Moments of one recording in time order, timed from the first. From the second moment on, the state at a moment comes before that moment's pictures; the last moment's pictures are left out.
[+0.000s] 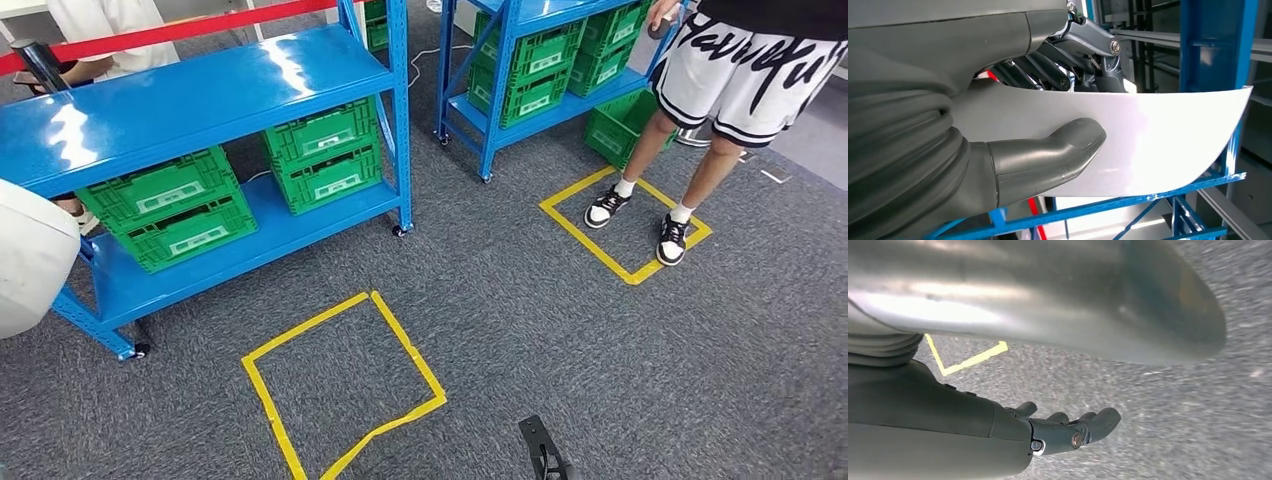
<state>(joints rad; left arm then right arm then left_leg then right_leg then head) -0.40 0.29 -0.30 -1.64 0.18 0.29 -0.59 -0.06 0.12 -0.80 -0.17 0.85 -0.04 0.05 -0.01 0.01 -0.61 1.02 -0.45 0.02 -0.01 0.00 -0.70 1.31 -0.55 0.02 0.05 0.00</state>
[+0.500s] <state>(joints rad) -0.41 0.27 -0.30 -1.65 0.11 0.27 -0.55 -0.07 0.12 -0.81 -0.17 0.85 -0.02 0.06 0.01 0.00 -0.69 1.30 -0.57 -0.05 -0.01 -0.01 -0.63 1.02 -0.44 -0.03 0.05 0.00</state>
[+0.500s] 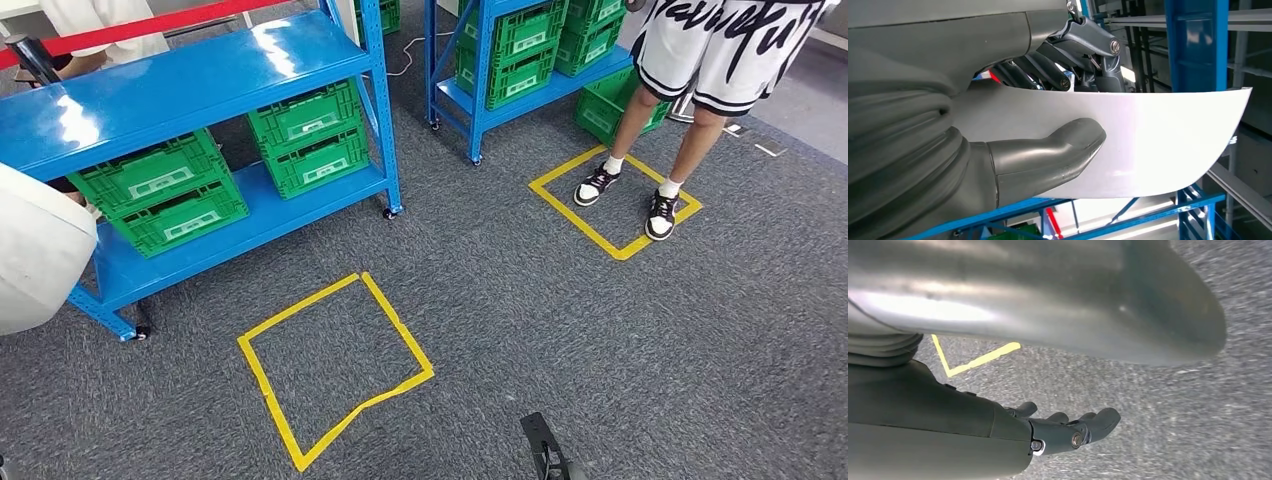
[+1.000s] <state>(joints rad) -0.43 0.24 -0.30 -1.64 0.10 0.25 -0.54 -0.06 0.12 -0.82 -0.17 0.84 -0.01 0.05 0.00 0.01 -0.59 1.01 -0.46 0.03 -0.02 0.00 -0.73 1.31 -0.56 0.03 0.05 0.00</state>
